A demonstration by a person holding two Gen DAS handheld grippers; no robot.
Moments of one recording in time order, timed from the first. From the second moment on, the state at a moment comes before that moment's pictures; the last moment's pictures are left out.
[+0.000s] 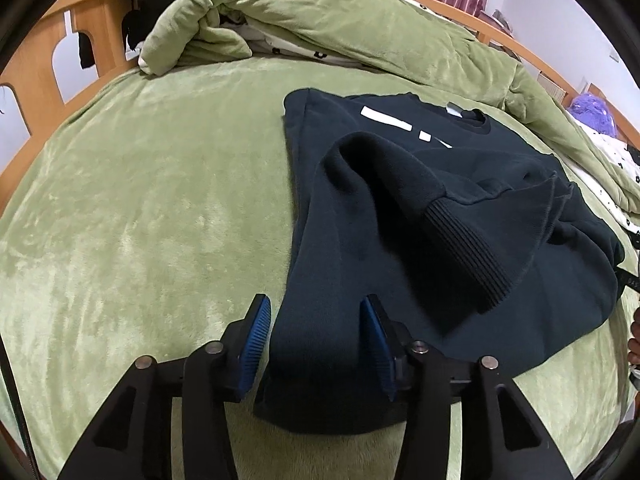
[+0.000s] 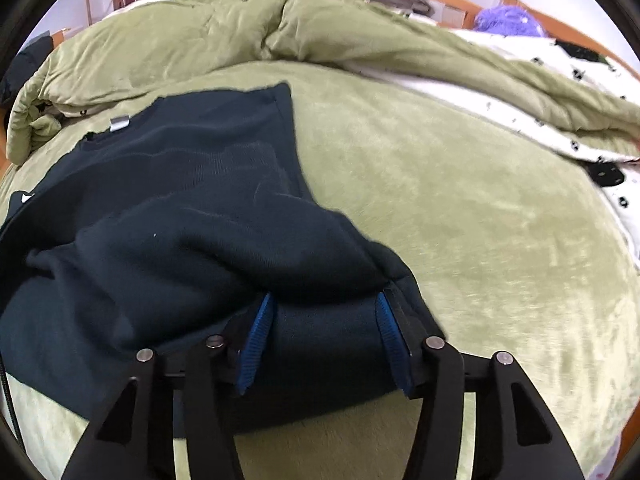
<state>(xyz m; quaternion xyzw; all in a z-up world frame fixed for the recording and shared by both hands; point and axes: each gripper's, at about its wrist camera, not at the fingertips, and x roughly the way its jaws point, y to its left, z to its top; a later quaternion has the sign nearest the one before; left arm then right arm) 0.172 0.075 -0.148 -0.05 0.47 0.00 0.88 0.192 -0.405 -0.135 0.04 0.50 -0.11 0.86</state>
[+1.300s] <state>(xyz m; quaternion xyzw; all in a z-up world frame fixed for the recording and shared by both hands) 0.068 0.073 -0.116 -0.02 0.45 -0.04 0.89 0.032 -0.369 -0.065 0.00 0.48 -0.05 0.88</state>
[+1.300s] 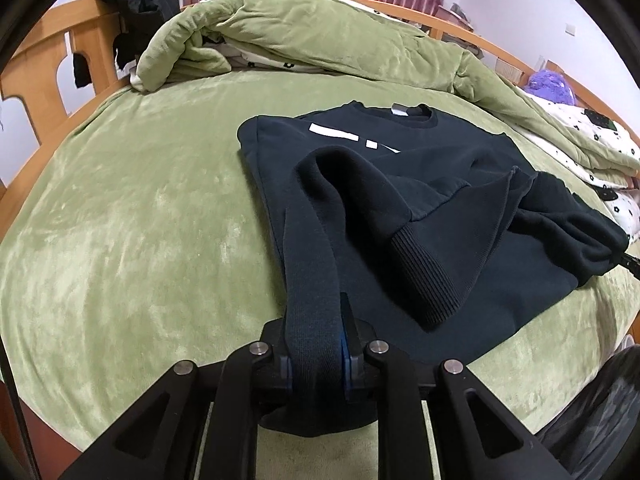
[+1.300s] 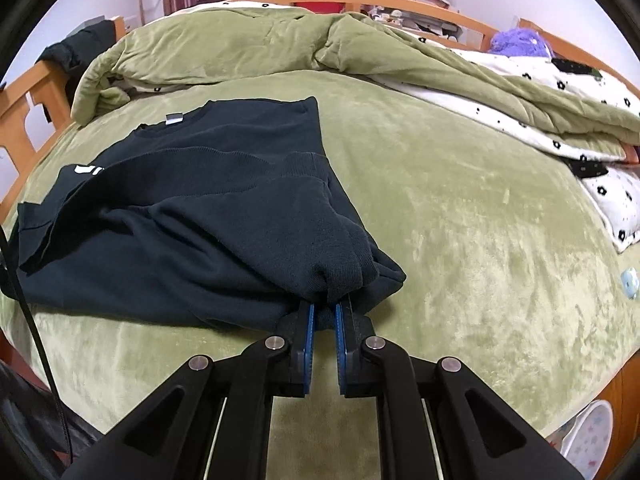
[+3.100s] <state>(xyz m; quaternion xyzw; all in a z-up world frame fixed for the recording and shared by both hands) 0.162 0.106 -0.096 -0.06 0.43 -0.01 0.90 0.275 -0.339 -0.050 0.06 0.39 -0.05 0.92</state>
